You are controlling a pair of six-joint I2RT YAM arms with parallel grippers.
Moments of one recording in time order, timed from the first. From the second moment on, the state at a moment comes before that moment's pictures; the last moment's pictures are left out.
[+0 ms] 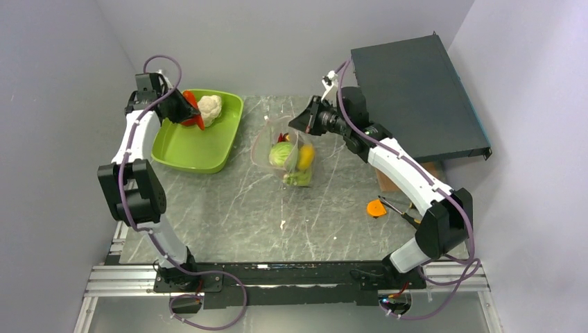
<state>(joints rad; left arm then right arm) 0.20 1.84 1.64 -0.52 0.36 -0.47 0.50 1.53 1.39 -0.16 -0.38 0.66</state>
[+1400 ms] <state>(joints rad) -0.76 0.85 0.90 0.11 -0.03 -0.40 0.54 1.40 1.27 0.05 -0.57 0.96</state>
